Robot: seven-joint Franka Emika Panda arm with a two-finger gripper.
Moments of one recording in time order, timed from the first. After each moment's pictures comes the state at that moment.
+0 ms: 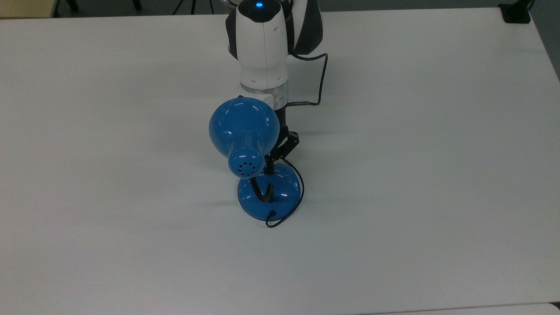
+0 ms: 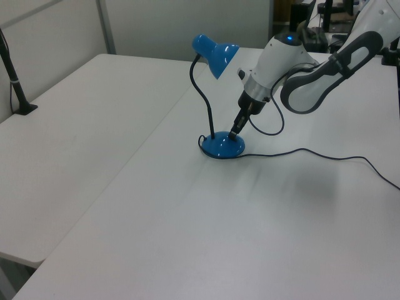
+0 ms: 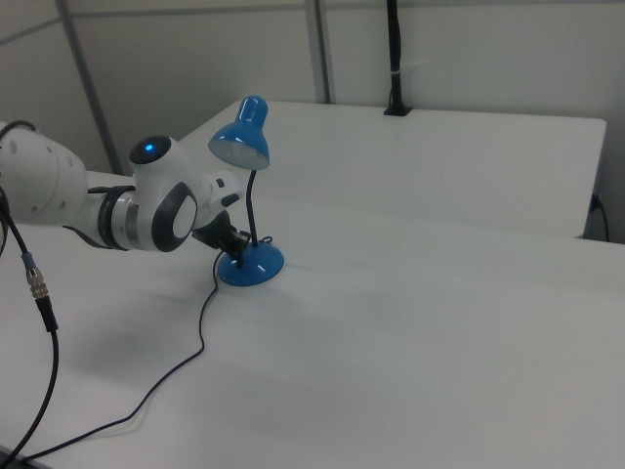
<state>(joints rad) 0.07 0.38 0.08 -1.96 -0.09 2.80 0.09</state>
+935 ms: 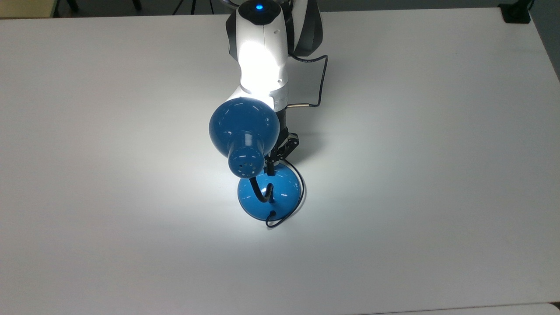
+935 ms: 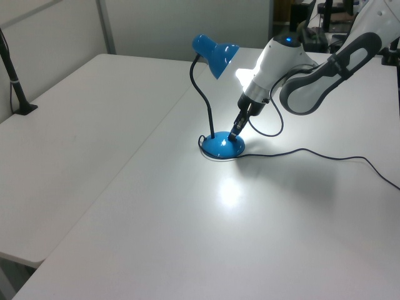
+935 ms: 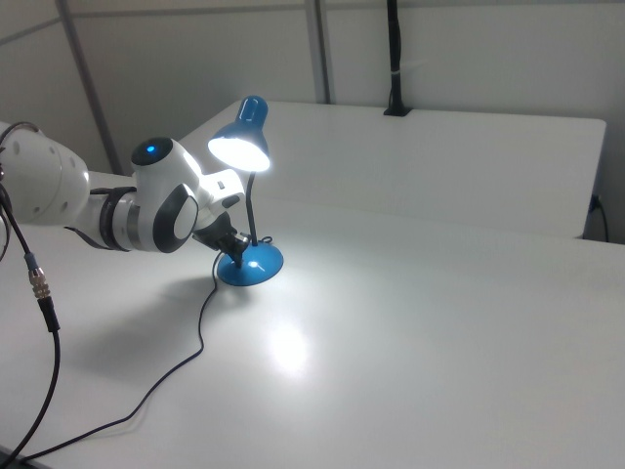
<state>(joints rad) 0.07 0.40 0.08 -1.95 -0.09 2.80 0.09</state>
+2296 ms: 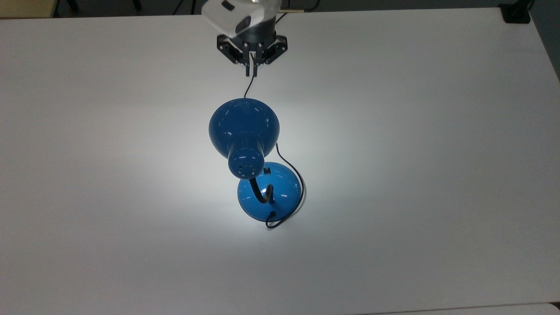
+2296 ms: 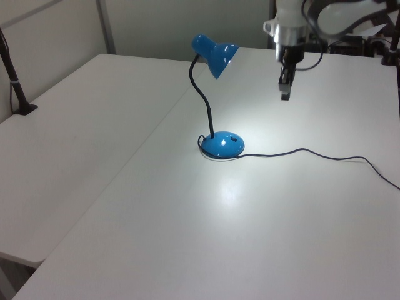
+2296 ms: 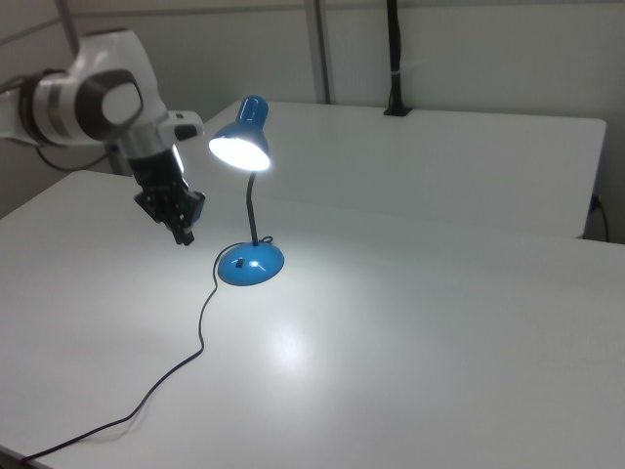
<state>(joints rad) 0.06 0.00 0.07 -1.89 -0.10 1.92 0.09</state>
